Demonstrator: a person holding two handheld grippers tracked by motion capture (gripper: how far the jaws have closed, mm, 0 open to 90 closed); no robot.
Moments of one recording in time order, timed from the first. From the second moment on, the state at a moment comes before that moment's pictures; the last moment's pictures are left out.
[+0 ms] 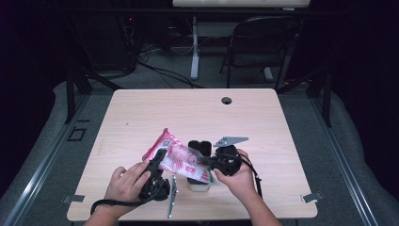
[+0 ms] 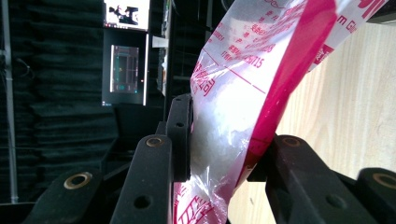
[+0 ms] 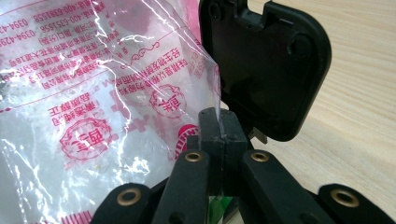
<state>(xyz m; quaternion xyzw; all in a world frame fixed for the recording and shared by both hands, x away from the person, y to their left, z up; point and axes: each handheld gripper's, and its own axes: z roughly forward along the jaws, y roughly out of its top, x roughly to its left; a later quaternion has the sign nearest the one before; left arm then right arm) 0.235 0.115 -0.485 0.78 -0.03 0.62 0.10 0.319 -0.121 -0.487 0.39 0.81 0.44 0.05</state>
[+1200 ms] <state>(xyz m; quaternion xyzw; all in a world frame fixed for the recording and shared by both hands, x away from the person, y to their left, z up) 0.240 0.138 -0.528 0.80 0.08 0.57 0.15 0.315 -0.109 -0.489 0.37 0.82 0.44 0.05</state>
